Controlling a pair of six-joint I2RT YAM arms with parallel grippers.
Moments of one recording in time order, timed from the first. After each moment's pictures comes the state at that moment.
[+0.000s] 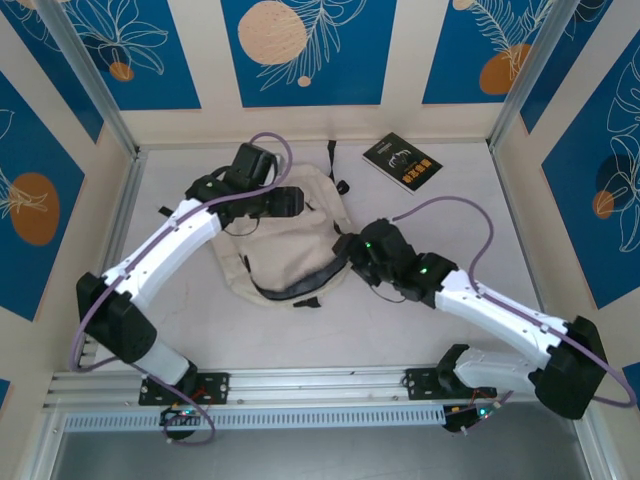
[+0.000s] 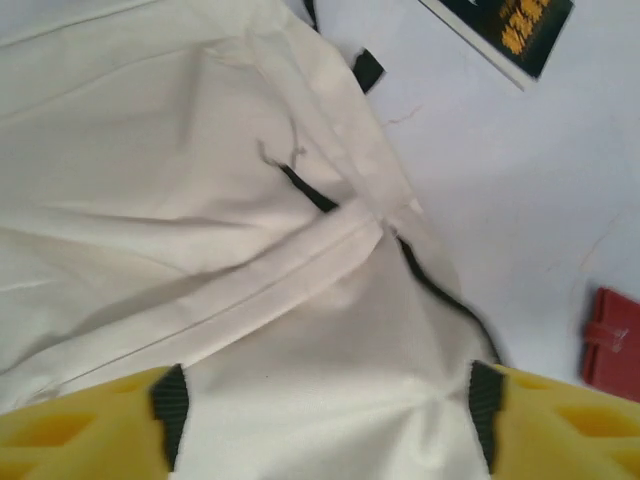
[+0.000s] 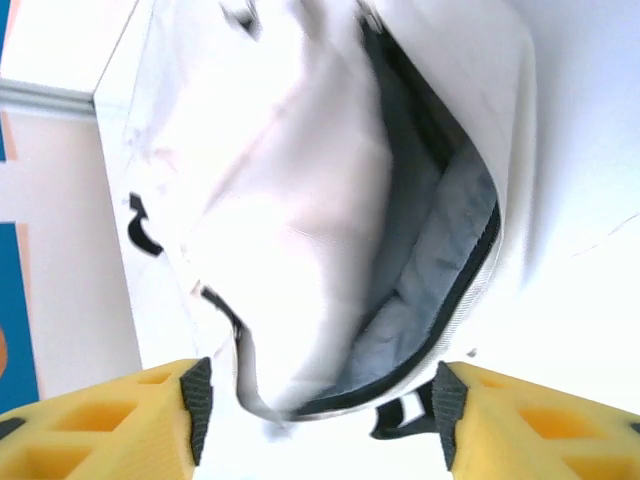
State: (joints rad) left arm -0.55 1.52 1.50 -0.81 0.03 -0.44; right arm 0.77 1.10 0.87 -0.48 0.10 1.25
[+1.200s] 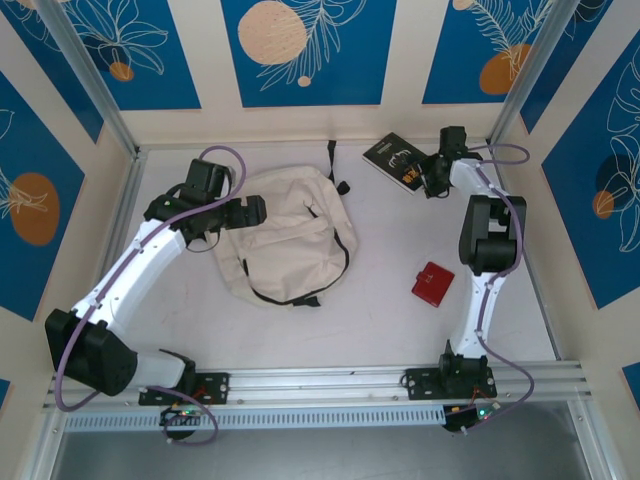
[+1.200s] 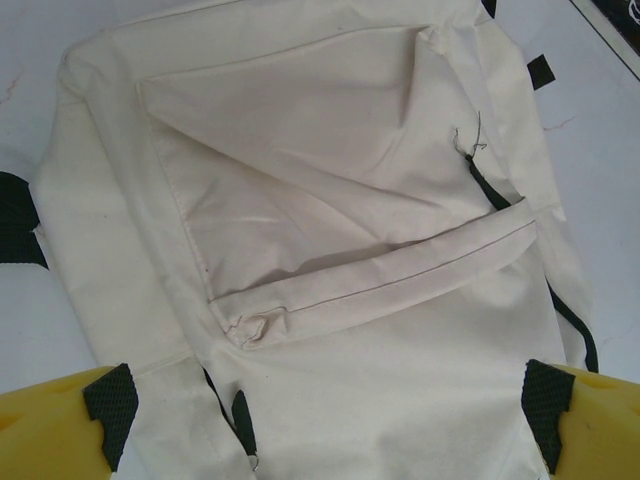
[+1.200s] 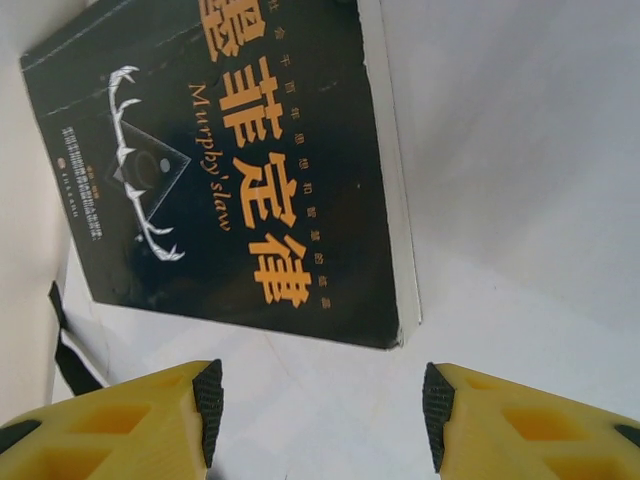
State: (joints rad) left arm -0.36 1.35 1.28 -0.82 0.01 -0.42; right arm -0.06 2.18 1.75 -0.58 -0.19 1.06
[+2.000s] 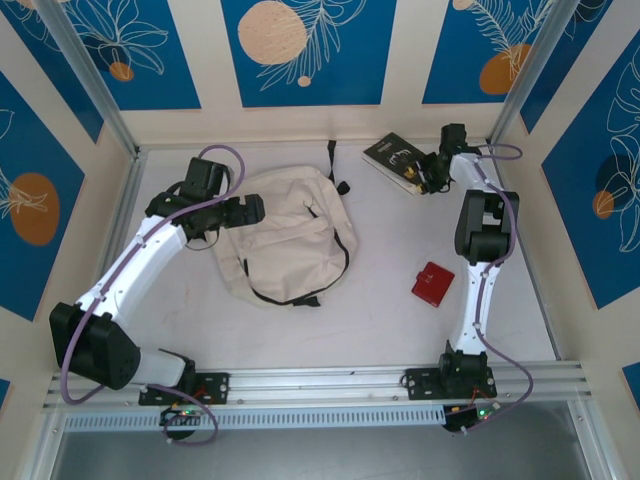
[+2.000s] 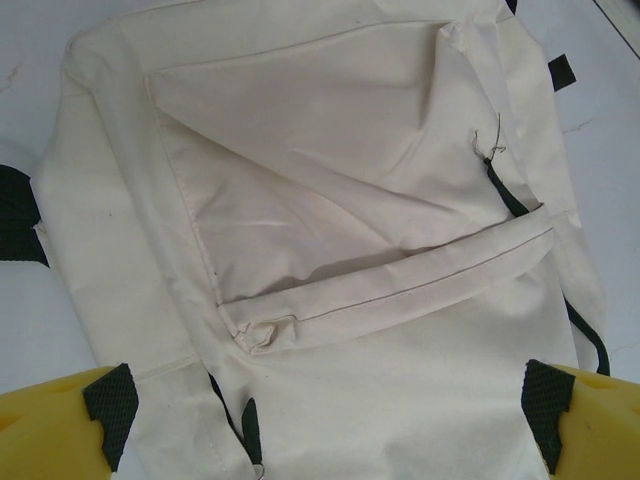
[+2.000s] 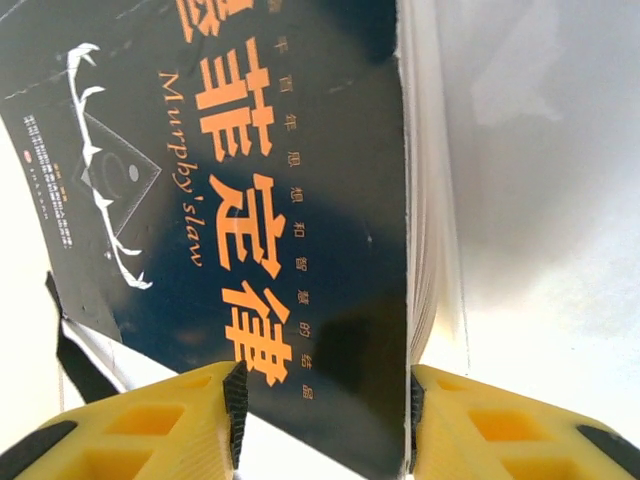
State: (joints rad) left arm -0.33 1.38 1.28 -0.81 0.04 -0.42; right arm -0.08 2.33 1.94 -0.68 -0.33 1.04
